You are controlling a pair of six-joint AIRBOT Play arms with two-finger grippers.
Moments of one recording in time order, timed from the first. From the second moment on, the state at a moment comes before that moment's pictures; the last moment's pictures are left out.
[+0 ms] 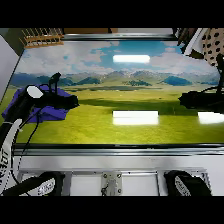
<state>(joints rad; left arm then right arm) 0.00 -1.31 1.07 1.01 -1.05 -1.40 -0.11 -0.80 1.12 -1.22 1.24 1.49</state>
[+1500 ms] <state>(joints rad) 0.57 -1.54 1.14 1.11 -1.01 -1.40 -0.11 -0.80 1.12 -1.22 1.24 1.49</state>
